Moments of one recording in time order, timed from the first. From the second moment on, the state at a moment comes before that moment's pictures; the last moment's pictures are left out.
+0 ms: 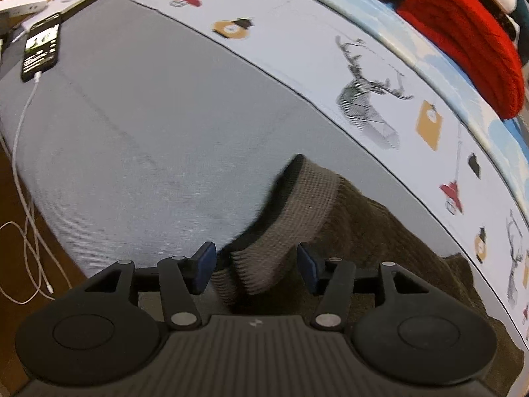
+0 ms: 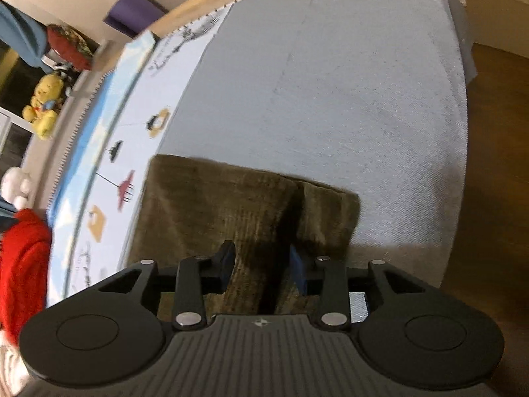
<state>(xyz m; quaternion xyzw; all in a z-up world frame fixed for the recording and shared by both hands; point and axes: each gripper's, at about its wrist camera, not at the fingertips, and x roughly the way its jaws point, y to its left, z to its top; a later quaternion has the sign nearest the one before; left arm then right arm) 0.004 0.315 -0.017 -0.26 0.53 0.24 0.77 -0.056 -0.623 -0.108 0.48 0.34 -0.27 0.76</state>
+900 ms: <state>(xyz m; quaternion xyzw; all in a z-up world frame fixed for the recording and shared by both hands) -0.007 0.303 -0.024 -0.18 0.56 0.21 0.78 -0.048 -0.608 -0.078 0.36 0.39 -0.35 0.77</state>
